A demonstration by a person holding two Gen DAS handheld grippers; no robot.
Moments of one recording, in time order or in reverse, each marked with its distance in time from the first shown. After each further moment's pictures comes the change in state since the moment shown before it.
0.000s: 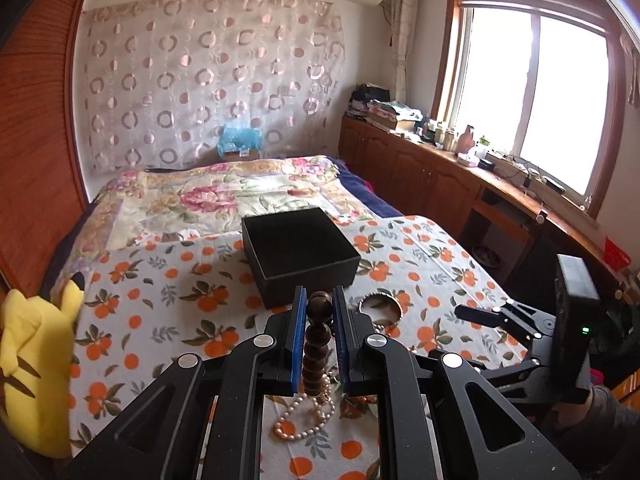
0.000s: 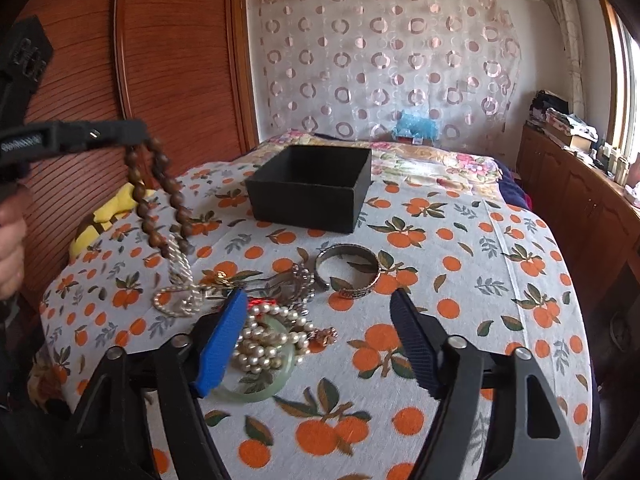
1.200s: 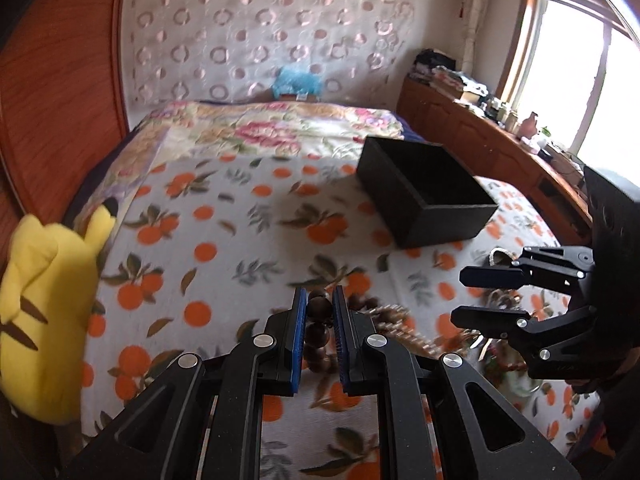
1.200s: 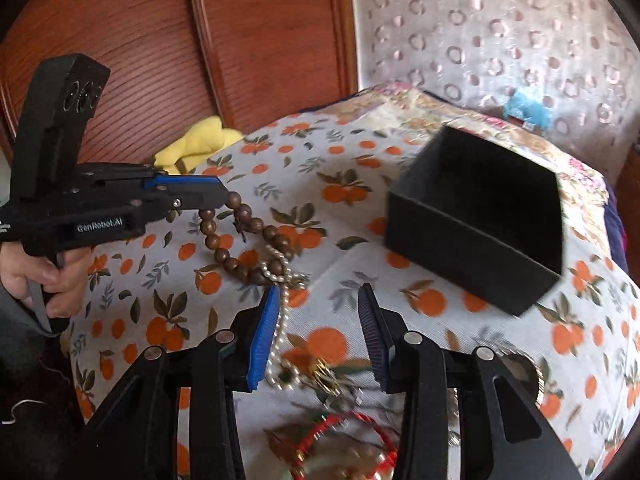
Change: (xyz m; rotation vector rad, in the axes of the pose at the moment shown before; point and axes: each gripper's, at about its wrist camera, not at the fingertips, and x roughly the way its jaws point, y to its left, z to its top) left arm 0.057 0.118 -0.055 -0.161 0.184 0.121; right arm 0.117 0.090 0.071 -0.216 0.243 0.318
